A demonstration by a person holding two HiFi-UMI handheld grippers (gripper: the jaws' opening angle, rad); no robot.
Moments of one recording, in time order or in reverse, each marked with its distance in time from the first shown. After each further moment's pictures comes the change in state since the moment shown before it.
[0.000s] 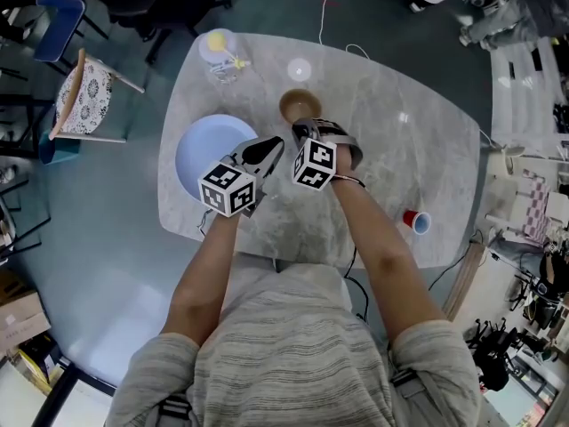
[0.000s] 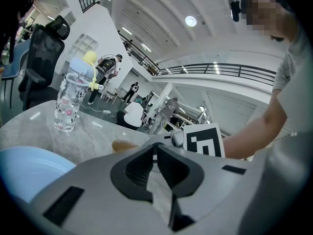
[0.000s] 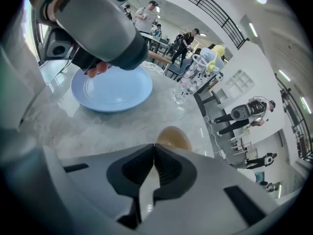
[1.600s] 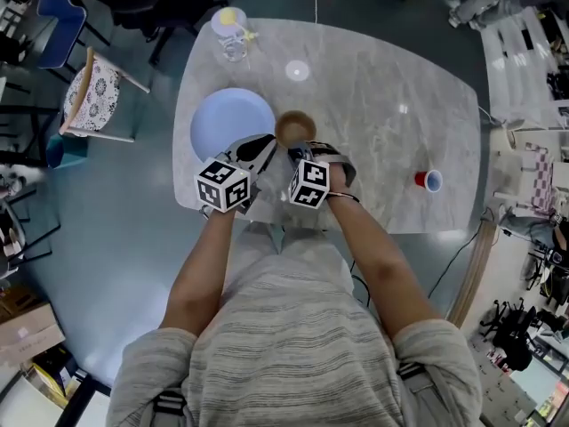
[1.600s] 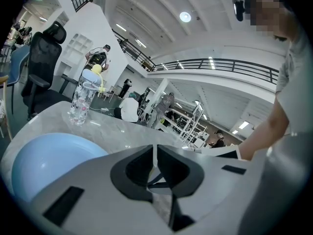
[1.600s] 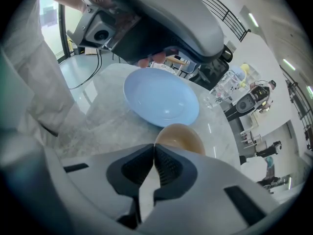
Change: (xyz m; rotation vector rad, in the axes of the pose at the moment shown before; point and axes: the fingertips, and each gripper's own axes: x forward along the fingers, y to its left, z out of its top) left arm -0.093 -0.032 -0.037 0.046 0.058 -0.027; right arm -0.045 0.158 0.040 0.059 0.019 0.095
